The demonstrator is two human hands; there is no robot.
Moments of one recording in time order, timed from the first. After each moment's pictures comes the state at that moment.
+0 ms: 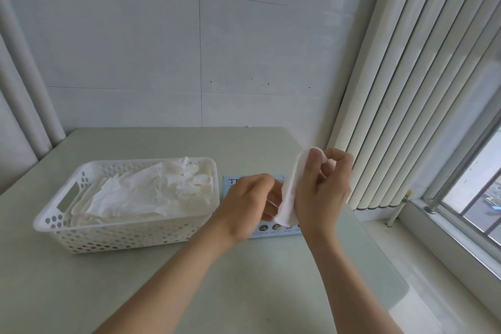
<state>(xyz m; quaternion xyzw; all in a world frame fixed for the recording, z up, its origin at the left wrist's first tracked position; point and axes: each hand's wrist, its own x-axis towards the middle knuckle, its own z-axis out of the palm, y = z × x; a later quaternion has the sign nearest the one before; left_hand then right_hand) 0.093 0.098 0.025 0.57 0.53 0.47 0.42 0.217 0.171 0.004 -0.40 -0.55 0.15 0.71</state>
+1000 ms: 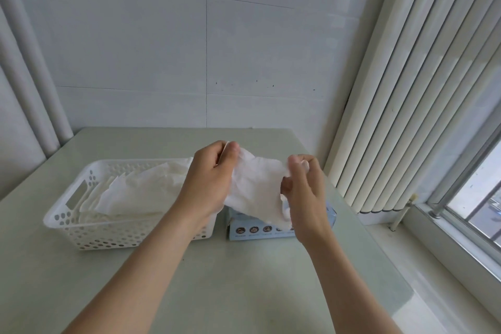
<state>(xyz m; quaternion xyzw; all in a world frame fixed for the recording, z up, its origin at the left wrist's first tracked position) 0.042 0.104 0.042 0.50 0.60 0.58 0.23 0.208 0.160 0.007 -0.33 -0.55 0.50 0.57</state>
